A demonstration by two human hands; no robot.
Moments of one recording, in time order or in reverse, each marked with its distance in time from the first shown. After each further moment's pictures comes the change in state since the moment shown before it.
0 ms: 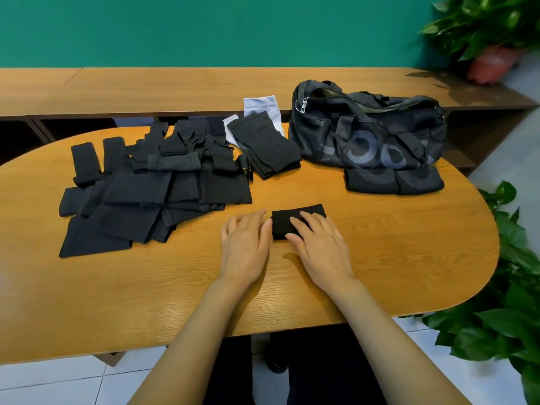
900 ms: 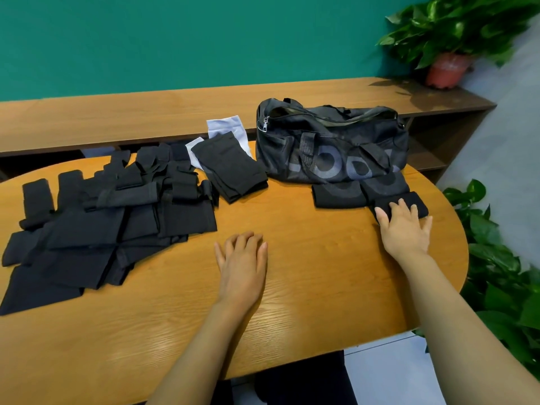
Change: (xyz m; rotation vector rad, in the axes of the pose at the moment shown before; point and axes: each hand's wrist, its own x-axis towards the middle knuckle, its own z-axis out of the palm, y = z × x) left_hand 0.022 0.039 0.044 0.055 -0.102 0.017; right_hand 0.031 0.217 -0.032 0.014 0.010 0.675
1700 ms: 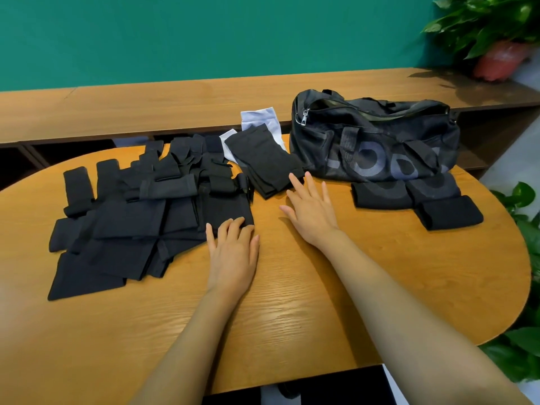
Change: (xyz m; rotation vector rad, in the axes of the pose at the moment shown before) left_hand 0.020 -0.075 -0.035 0.226 0.130 0.049; right_hand -0.045 -0.218 0.044 -0.111 -0.036 -0.732
